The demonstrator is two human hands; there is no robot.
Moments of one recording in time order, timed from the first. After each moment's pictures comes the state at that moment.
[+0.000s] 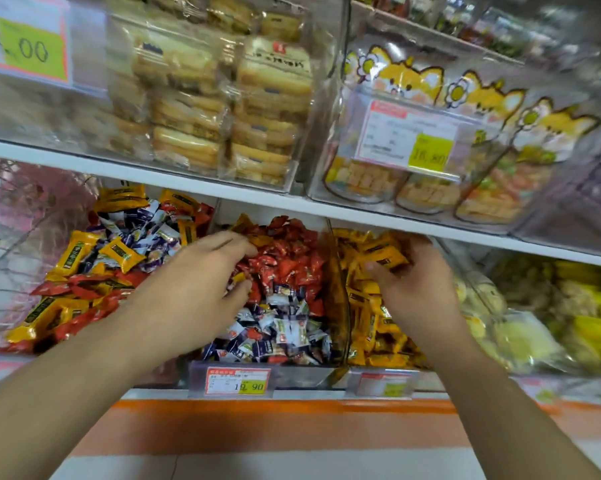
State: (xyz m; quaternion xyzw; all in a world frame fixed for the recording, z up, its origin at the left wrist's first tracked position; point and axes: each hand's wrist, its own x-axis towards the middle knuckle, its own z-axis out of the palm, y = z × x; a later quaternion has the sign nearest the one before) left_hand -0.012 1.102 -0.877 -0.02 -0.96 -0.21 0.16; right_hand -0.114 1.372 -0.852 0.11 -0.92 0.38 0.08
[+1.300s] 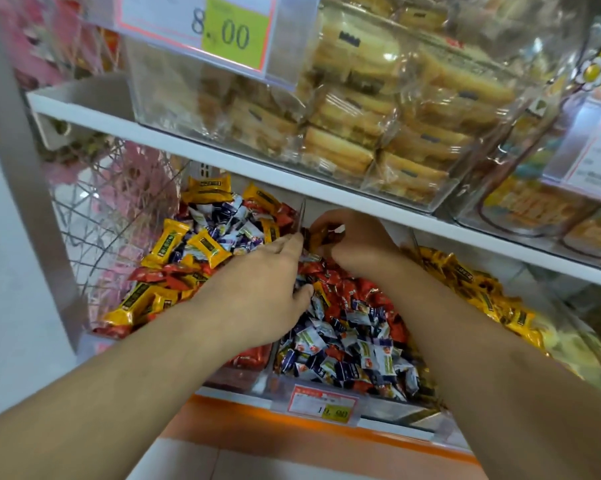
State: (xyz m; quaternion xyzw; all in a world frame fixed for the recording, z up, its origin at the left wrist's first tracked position) left_hand -0.016 1.062 -0.891 0.06 -0.97 -0.22 0.06; right_hand -0.191 1.180 -0.886 0.29 -0.92 0.23 -0.10
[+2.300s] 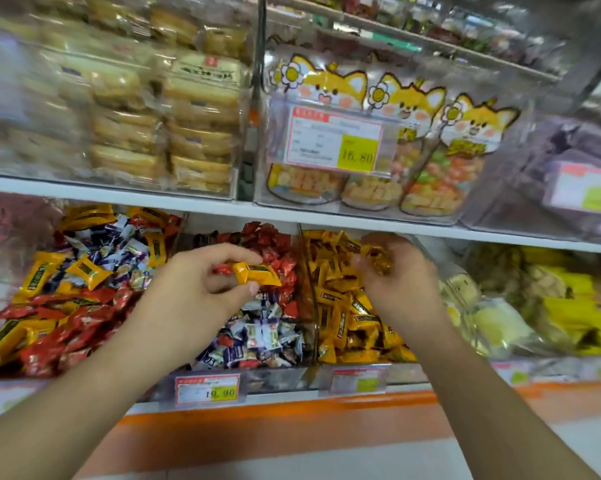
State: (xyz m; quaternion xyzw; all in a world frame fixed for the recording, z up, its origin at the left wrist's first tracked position) left_hand -0.006 1.154 -0.855 0.07 -0.83 -0.53 0.12; right_hand -0.119 1.397 -0.847 0.11 -0.93 0.33 0.13
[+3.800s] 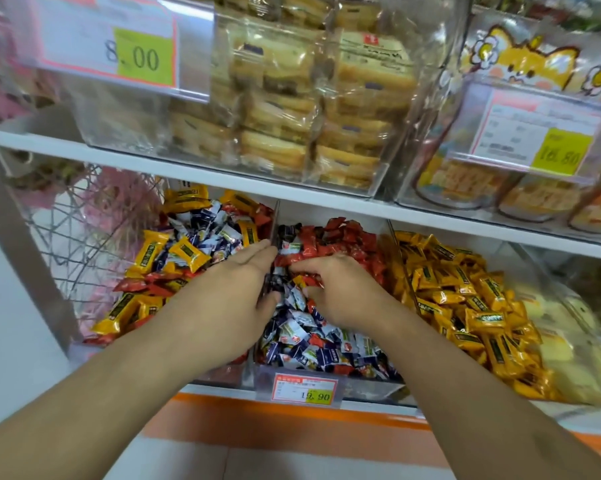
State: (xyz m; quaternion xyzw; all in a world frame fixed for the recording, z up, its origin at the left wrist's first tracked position) left_hand 0.005 1.068 -0.889 0.06 -0.97 -0.22 0.06; right_hand -0.135 1.229 -0.917 0.34 -0.92 0.16 -0.11
